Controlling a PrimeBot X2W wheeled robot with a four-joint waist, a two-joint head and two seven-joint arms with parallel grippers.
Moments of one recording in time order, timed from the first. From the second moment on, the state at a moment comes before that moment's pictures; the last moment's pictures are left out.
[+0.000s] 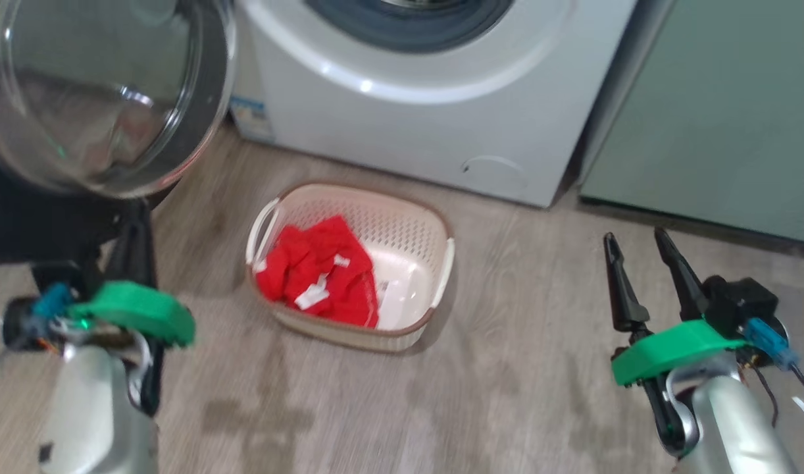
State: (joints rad) left arm -0.36 0.07 0.17 0.45 -0.08 -0.13 -0.26; right arm -0.17 -0.07 0.02 0.31 0.21 0.13 -0.25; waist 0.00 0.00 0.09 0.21
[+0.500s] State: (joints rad) left arm -0.10 0.05 0.08 0.27 -0.15 -0.13 -0.26; right arm -0.06 -0.06 -0.03 0.23 0.21 0.13 -0.25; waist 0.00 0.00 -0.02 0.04
